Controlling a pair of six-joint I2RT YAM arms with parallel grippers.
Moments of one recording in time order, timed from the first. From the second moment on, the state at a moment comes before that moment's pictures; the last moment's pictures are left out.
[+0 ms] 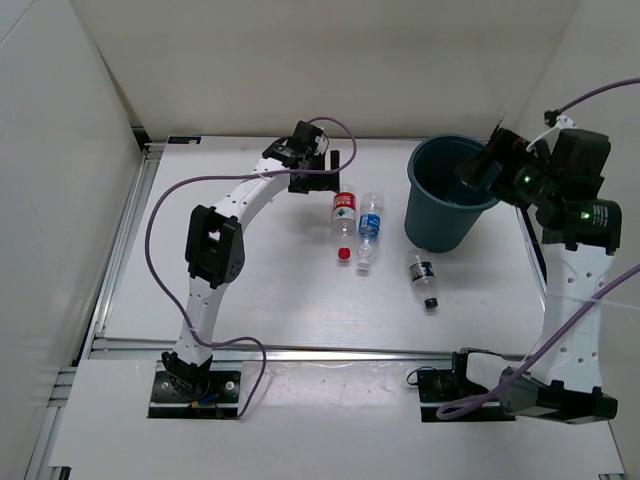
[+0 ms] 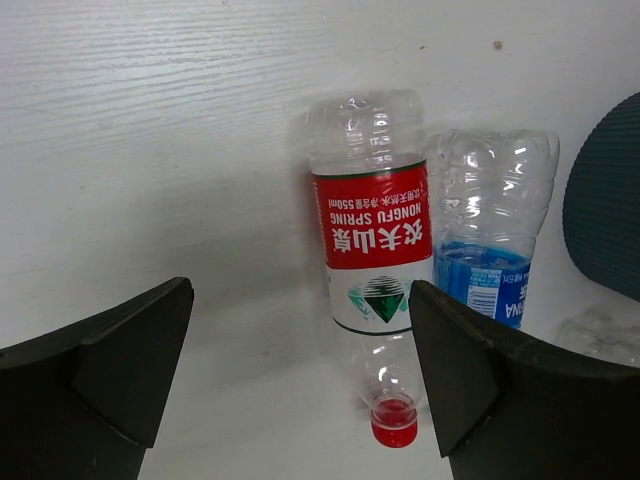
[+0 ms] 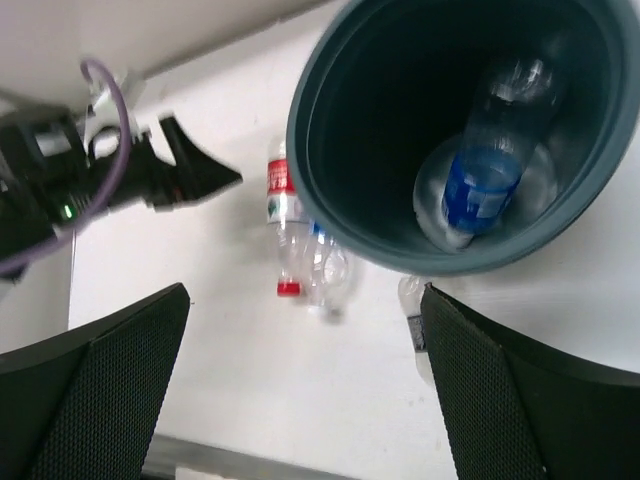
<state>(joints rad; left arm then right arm) -0.51 2.27 2.12 -0.73 0.03 -0.40 -0.11 1.18 1.68 -0.97 -0.33 0.39</state>
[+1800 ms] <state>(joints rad) -0.58 1.52 1.39 -0.86 -0.47 -0.48 0.76 1.58 0.98 -1.06 0.76 0.69</state>
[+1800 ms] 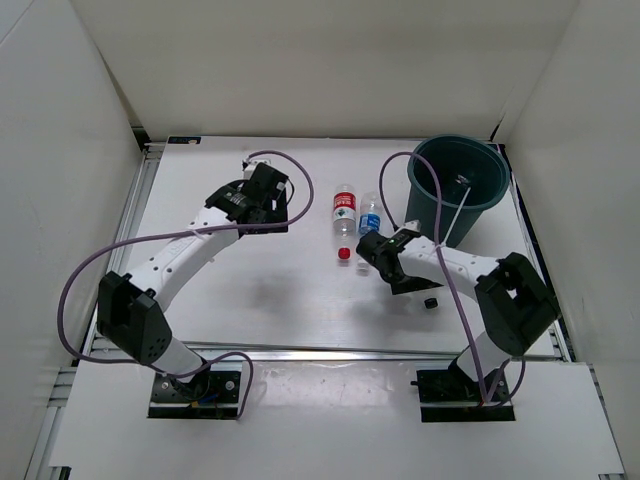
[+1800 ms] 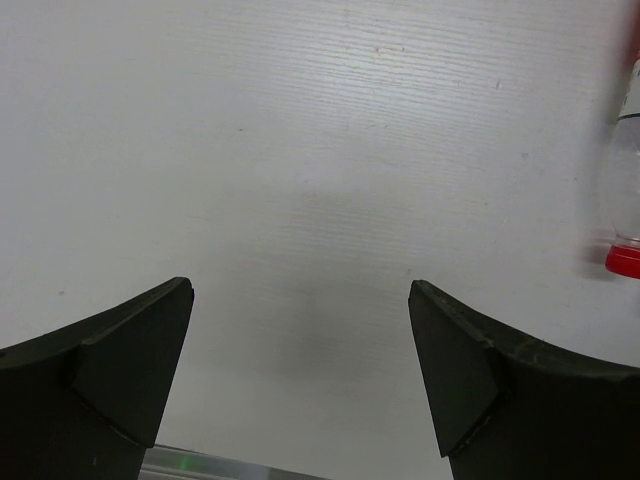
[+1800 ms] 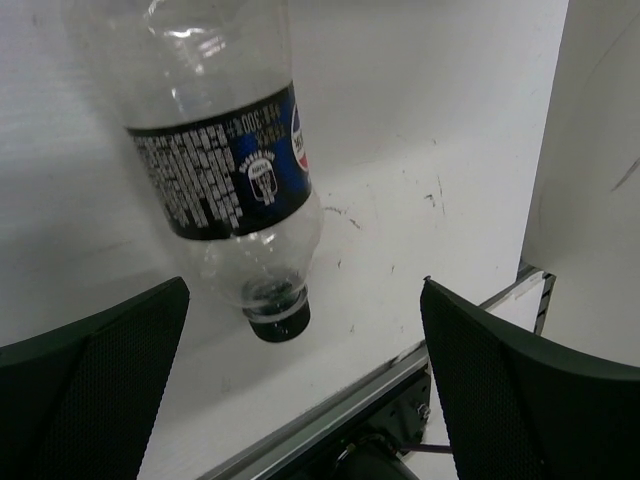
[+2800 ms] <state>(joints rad) -0.58 1.47 1.30 -0.86 -0.51 -0.56 0.76 1.56 1.11 -1.03 0.51 0.54</state>
